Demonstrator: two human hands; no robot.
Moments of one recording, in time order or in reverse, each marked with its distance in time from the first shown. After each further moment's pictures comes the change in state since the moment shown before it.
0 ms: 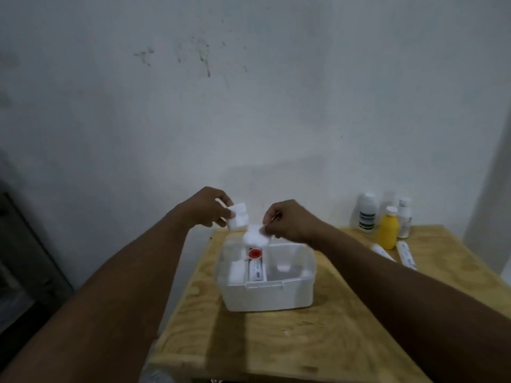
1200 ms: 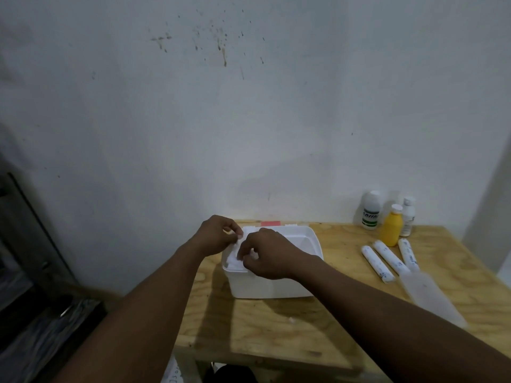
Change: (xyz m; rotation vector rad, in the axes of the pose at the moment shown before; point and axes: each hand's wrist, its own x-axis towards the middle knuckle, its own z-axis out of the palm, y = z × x) left_hand -0.019 -0.075 0.062 0.062 0.109 0.135; right_hand -0.034 -0.006 0.077 -0.457 -0.144 -0.322
